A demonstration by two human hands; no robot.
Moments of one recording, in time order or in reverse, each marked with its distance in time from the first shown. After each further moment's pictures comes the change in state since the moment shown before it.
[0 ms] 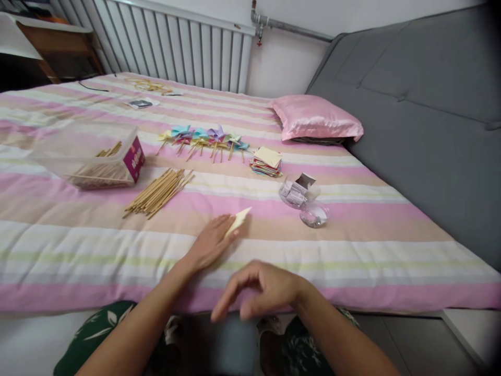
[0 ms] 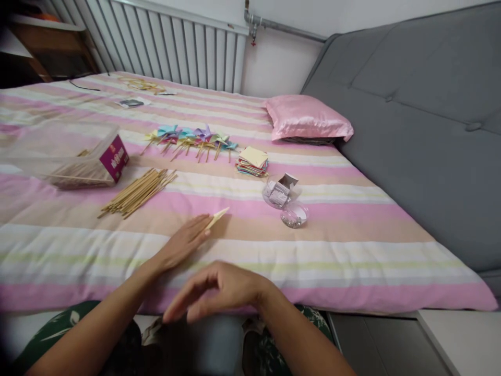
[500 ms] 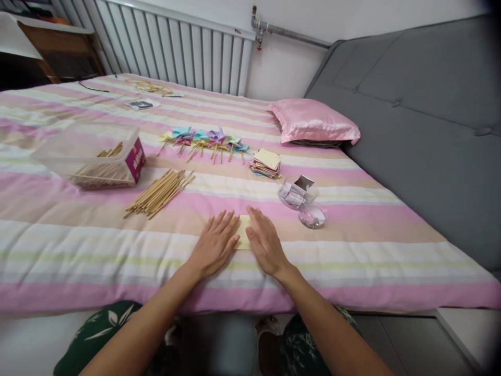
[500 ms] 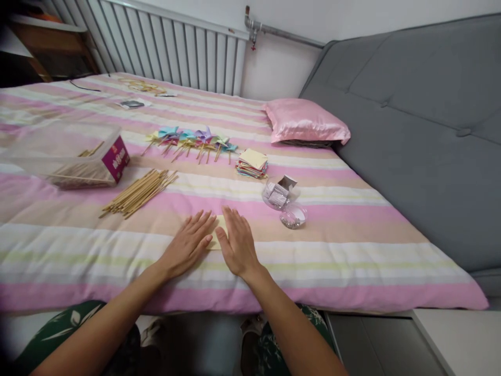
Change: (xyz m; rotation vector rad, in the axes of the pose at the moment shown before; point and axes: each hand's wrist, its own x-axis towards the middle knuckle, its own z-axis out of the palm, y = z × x) left_hand -0.008 0.003 0.010 0.207 -0.002 0.096; right_hand 0.009 0.020 -0.041 -1.139 0.977 0.014
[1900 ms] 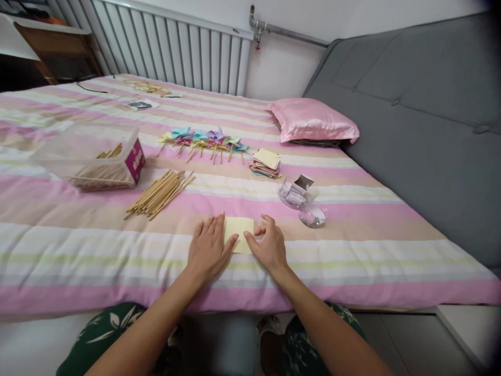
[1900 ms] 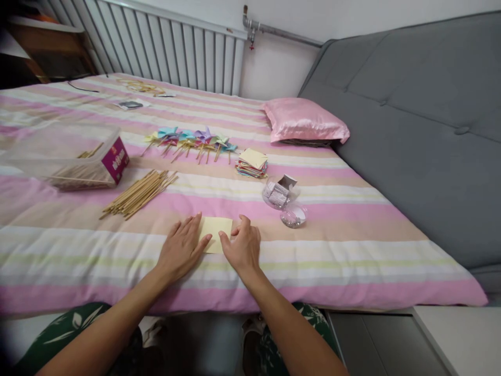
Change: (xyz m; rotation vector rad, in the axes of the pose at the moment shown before) left_hand -0.006 0.006 0.004 0.173 0.051 -0.254; right_hand -0.002 0.011 0.022 -0.074 0.291 0.279
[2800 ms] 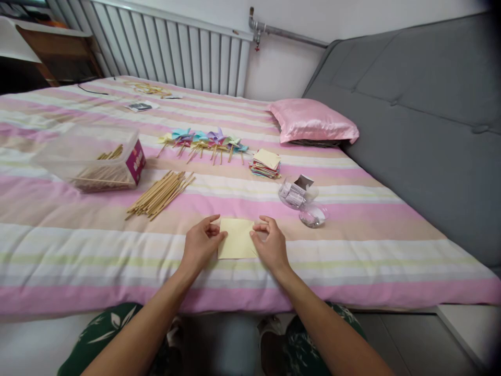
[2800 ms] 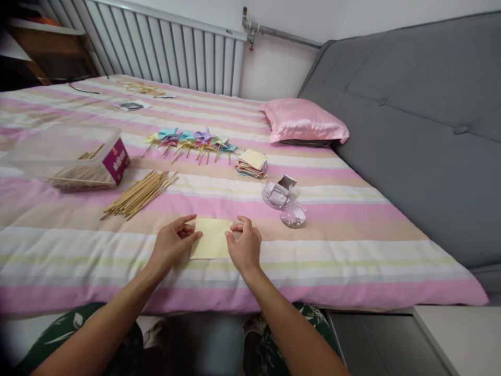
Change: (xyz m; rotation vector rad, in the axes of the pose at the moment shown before) left_hand 0.012 -0.018 -0.005 -0.939 0.095 -0.366; right_hand 0.001 -0.001 -0.005 0.251 -0.025 0.109
